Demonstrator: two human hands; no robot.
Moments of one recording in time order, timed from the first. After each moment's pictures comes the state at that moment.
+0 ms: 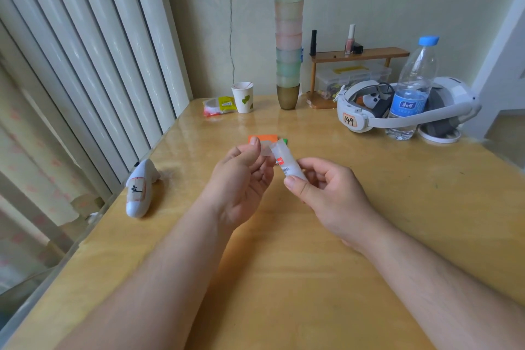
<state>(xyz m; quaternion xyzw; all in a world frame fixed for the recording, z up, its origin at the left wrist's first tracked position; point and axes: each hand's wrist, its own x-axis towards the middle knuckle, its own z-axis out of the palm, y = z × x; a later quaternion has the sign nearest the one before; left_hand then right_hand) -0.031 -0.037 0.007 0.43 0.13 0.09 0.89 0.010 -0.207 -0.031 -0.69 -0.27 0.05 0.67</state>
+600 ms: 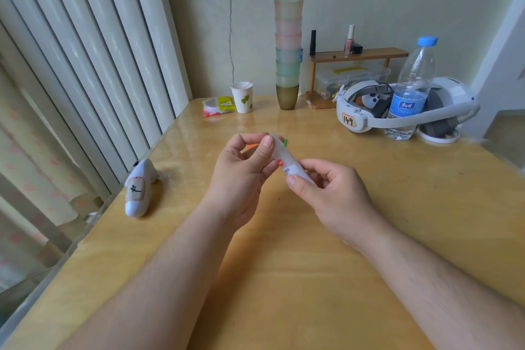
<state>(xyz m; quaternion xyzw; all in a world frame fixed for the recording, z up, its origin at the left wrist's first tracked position) -0.037 -0.047 0.010 0.53 0.02 0.16 0.83 0.010 -0.212 -0.032 -0.71 -0.26 0.00 0.65</state>
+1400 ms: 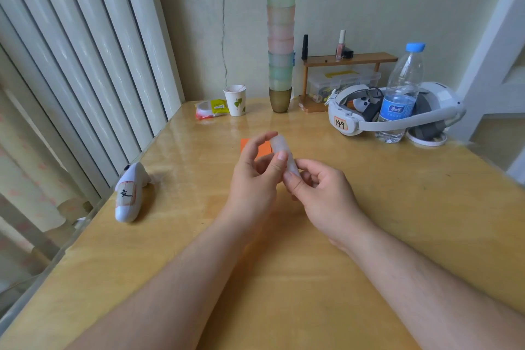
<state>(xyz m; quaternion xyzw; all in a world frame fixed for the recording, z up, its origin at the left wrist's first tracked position) -0.021 -0.067 -0.017 0.65 0.00 0.20 0.73 0.019 -0.201 -0.039 -0.69 -0.25 0.02 0.68</state>
